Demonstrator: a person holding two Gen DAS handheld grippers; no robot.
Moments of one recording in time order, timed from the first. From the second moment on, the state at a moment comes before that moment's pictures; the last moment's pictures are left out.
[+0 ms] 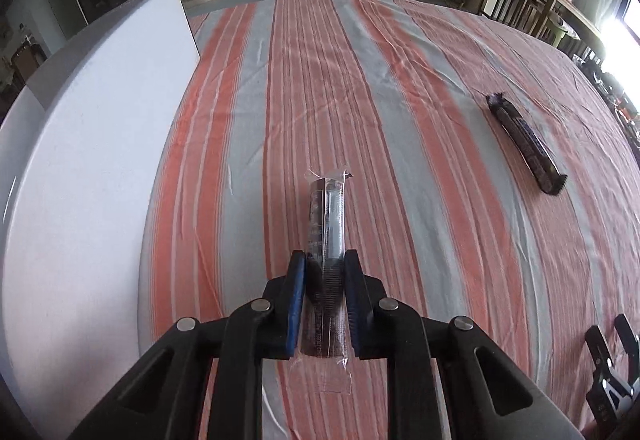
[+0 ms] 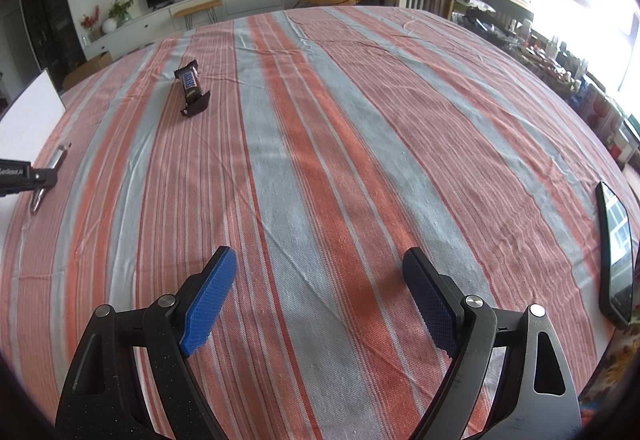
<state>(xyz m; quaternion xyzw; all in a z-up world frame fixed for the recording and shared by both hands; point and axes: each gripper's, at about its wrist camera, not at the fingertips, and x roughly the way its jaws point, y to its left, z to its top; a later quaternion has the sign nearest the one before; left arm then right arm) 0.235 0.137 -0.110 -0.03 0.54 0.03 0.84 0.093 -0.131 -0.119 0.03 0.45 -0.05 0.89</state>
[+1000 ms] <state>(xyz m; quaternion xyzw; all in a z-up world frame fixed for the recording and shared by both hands) 0.176 0.104 -0.120 -0.01 0.46 0.02 0.89 0.094 -0.131 -0.119 0.03 0.45 -0.05 0.89</state>
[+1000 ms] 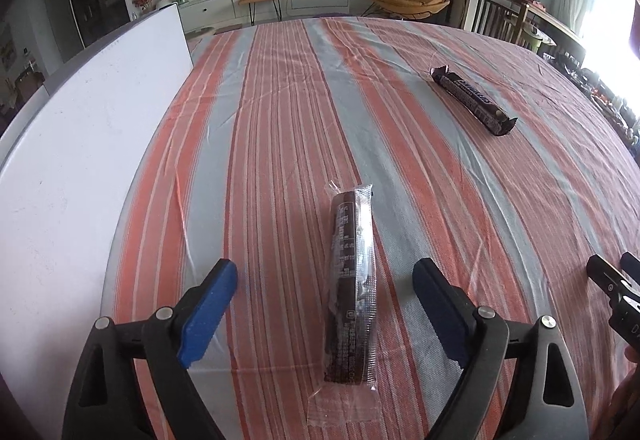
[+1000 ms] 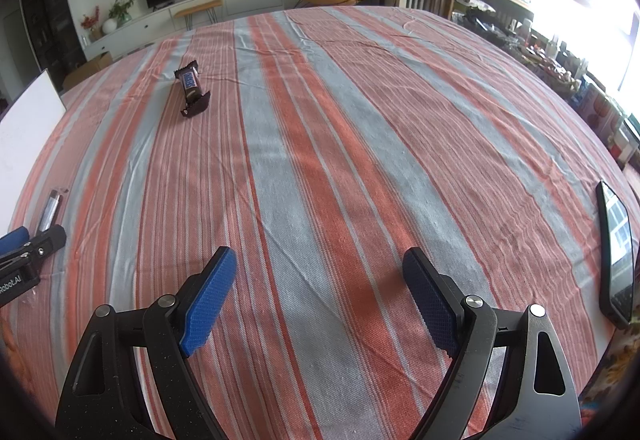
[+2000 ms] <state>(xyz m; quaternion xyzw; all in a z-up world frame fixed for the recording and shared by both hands) 0.179 0.107 -0.125 -0.02 0.46 0.04 0.89 0.295 -0.038 -0.117 -0.03 0.50 0.10 0.86</state>
